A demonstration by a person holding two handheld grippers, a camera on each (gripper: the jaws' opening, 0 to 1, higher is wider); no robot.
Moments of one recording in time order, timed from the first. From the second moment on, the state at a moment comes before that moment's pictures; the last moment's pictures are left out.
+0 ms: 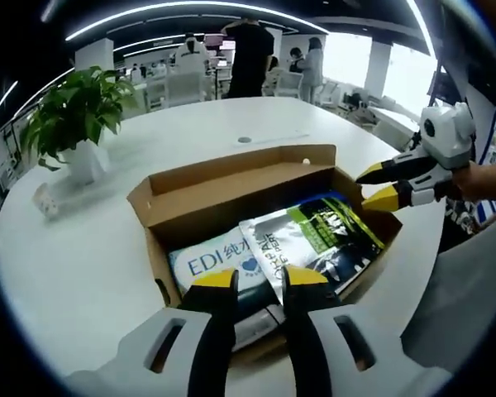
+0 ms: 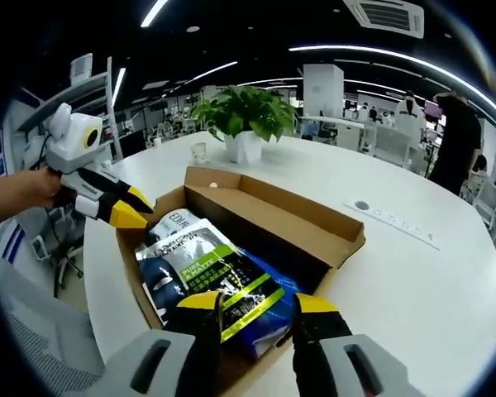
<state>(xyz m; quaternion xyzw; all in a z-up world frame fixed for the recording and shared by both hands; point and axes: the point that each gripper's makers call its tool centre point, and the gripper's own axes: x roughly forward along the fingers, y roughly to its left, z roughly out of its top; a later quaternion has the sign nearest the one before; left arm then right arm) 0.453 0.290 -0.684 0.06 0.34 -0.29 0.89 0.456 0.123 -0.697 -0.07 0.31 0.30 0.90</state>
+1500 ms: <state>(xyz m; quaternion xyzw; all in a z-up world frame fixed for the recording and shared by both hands) 0.444 0.275 -0.727 -0.06 0.45 -0.33 0.83 0.441 0.140 -0.704 -0.09 0.31 0.33 0.89</state>
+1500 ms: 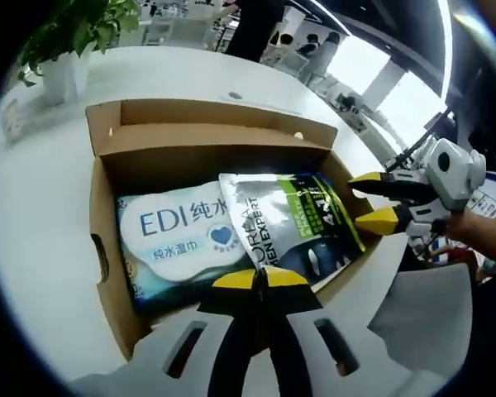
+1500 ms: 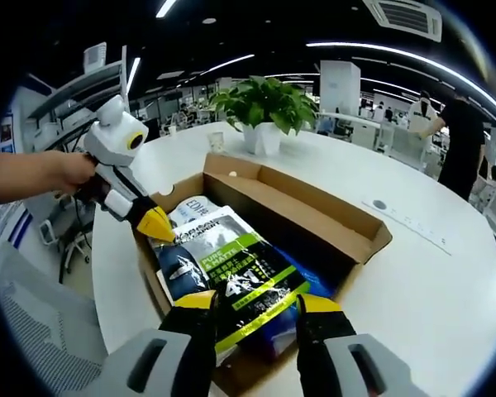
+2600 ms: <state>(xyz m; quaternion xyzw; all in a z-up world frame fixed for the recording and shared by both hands) 0.437 0.293 -0.723 -0.05 0.45 -0.31 0.84 0.448 0.166 -0.732 -0.04 0.39 0.33 0.86</state>
